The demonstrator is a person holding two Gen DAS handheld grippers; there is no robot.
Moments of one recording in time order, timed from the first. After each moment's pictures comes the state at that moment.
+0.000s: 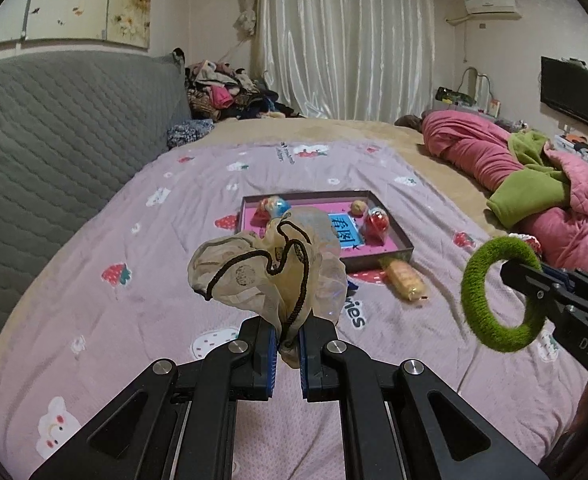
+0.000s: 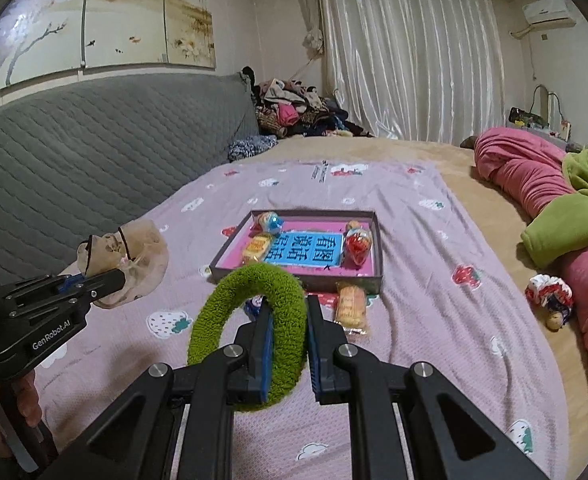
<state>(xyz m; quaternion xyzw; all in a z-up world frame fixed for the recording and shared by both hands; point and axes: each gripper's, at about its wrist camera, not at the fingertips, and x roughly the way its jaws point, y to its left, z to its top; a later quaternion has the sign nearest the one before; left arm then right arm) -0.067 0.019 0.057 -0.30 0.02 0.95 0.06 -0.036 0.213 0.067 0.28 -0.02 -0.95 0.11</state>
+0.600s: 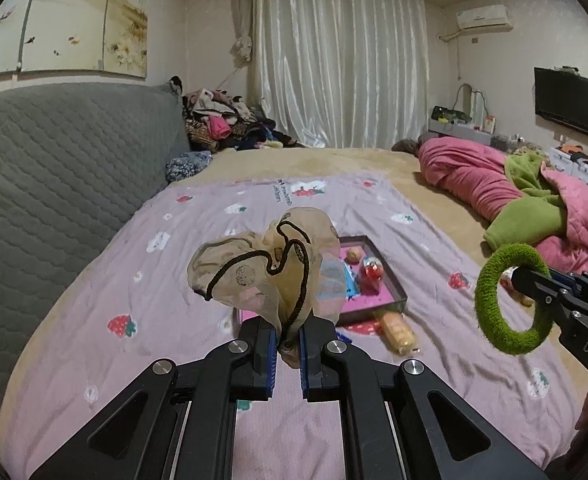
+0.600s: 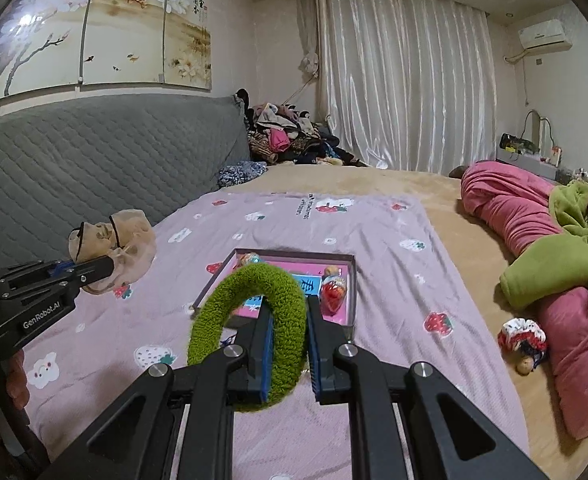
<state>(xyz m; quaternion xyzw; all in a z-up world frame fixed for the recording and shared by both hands) -0.091 0.030 0.118 -0.26 0.03 0.96 0.06 -0.051 0.233 0.115 0.24 0.00 -0.97 0.10</state>
